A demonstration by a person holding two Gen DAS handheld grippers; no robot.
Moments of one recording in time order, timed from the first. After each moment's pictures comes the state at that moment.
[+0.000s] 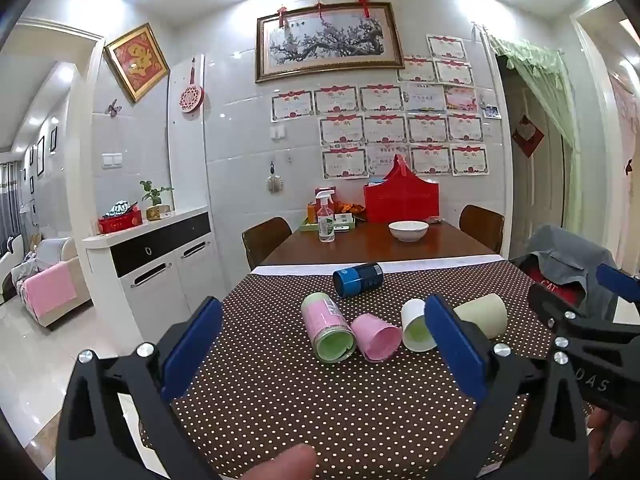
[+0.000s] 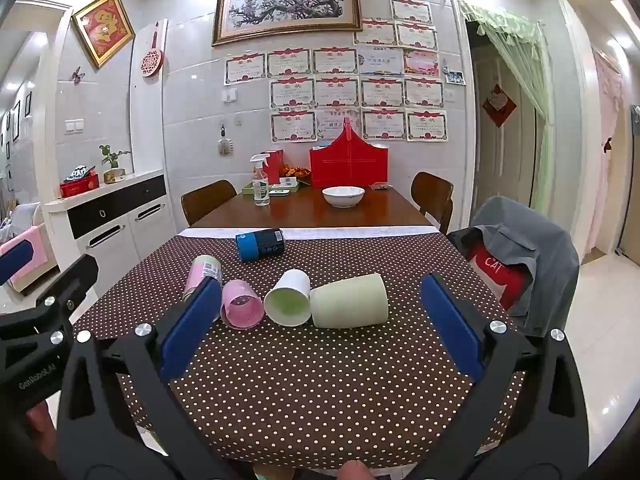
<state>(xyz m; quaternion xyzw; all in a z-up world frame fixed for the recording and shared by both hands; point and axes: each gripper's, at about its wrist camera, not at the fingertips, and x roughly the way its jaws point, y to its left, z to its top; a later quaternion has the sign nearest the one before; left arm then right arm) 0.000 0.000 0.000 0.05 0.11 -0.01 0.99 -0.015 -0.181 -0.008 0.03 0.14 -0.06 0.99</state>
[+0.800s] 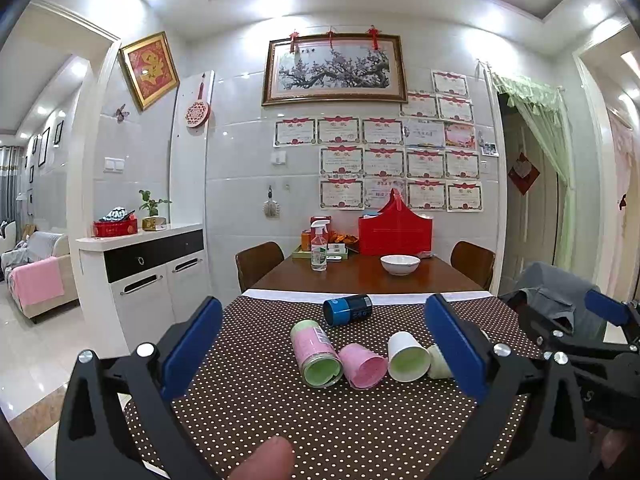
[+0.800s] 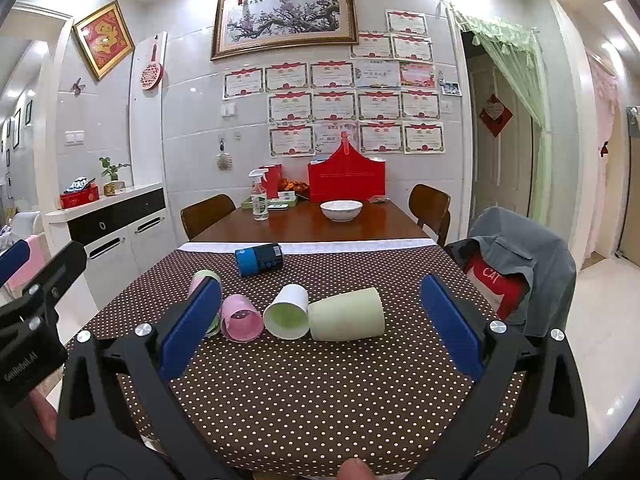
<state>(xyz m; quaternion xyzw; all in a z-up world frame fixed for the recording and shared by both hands) -0.016 0.006 0.007 0.01 0.06 -0.02 1.00 -0.024 -0.183 0.007 0.04 0.12 -0.06 0.99</state>
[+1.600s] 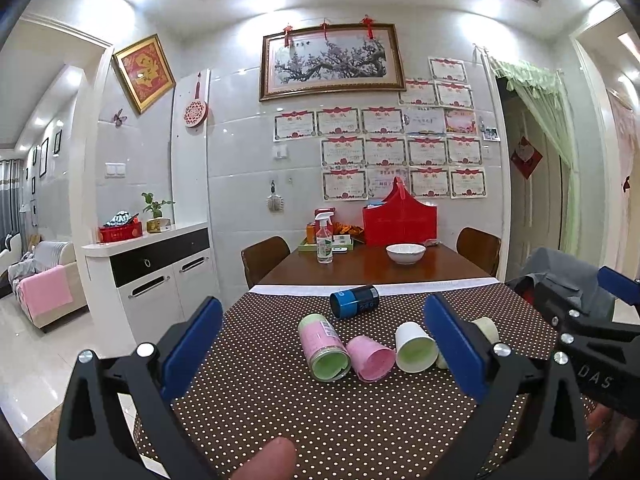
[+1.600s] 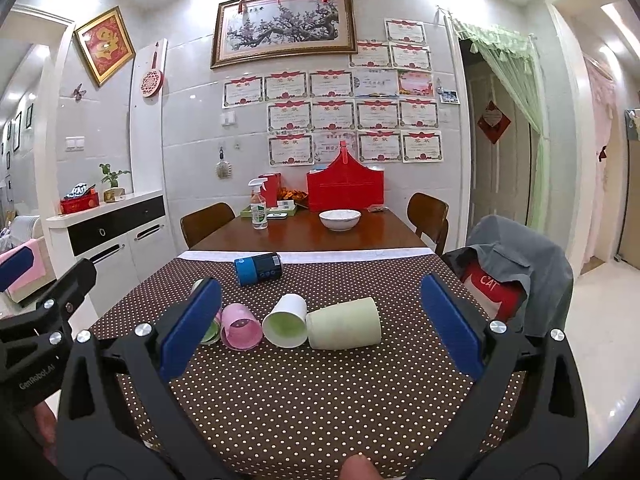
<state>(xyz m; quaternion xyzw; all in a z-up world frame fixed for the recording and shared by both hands) -0.015 0.000 0.009 0.03 0.07 -0.01 1.00 -0.030 -0.187 0.014 0.03 0.10 -0.06 0.99</state>
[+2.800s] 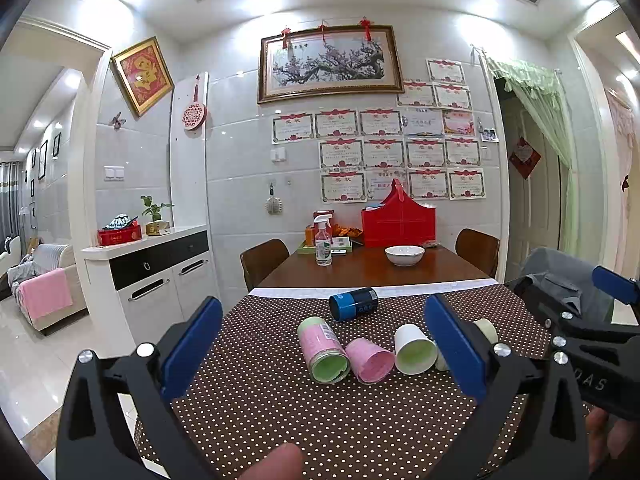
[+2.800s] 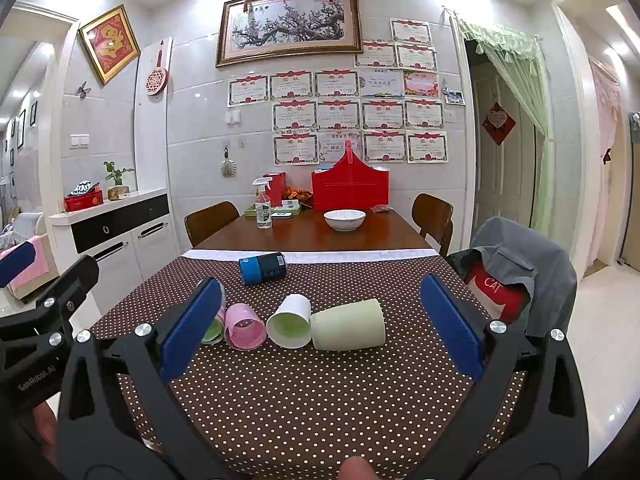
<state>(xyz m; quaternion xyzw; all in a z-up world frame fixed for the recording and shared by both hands) -0.017 -0.004 0.015 0.04 0.07 -0.01 1.00 -0.028 -0.183 0.015 0.03 0.11 -0.06 0.99</state>
